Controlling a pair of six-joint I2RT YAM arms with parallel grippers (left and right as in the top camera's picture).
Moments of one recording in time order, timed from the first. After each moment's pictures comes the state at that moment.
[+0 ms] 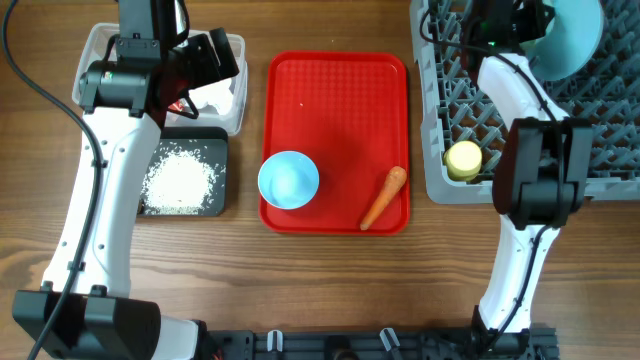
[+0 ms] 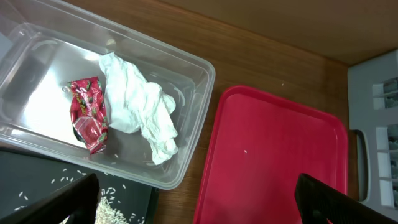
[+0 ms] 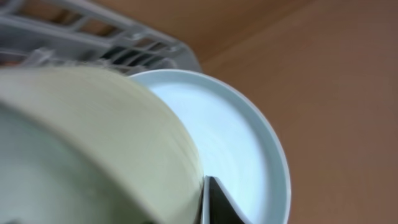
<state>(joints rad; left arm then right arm) -0.10 1.61 1.64 -0.86 0.00 -0.36 0.02 2.30 1.79 0.07 1.04 -0.64</state>
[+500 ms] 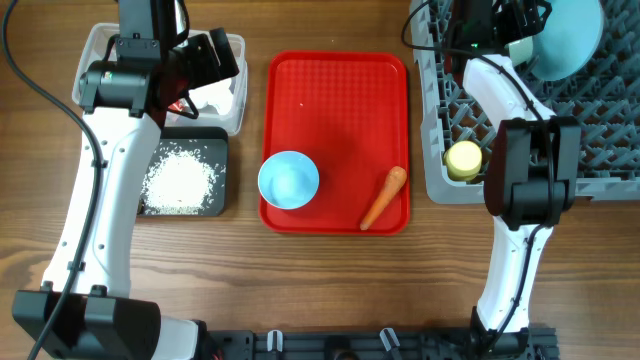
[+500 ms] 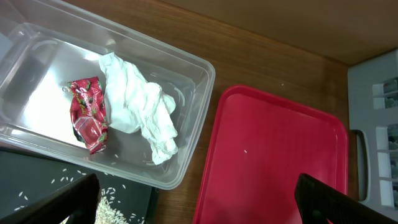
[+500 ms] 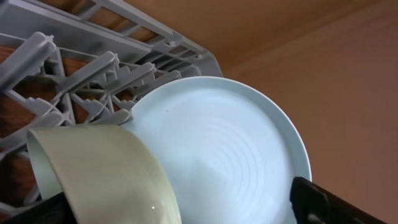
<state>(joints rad) -0.10 1.61 1.64 -0.86 0.00 -0.36 0.07 2.31 1.78 0.04 1.02 -0.64</state>
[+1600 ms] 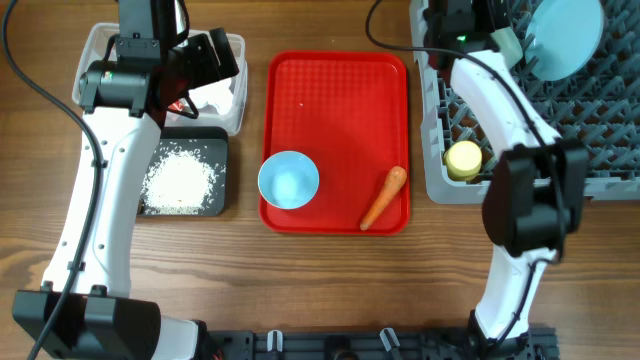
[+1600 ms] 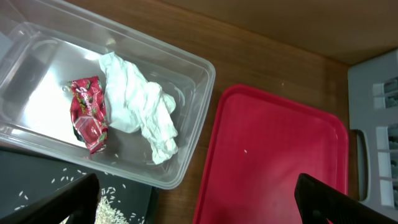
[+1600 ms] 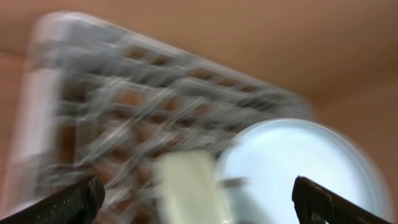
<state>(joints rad) -0.10 1.61 1.64 -0.86 0.00 -0.36 0.18 2.11 1.78 -0.34 0.58 -0.33</state>
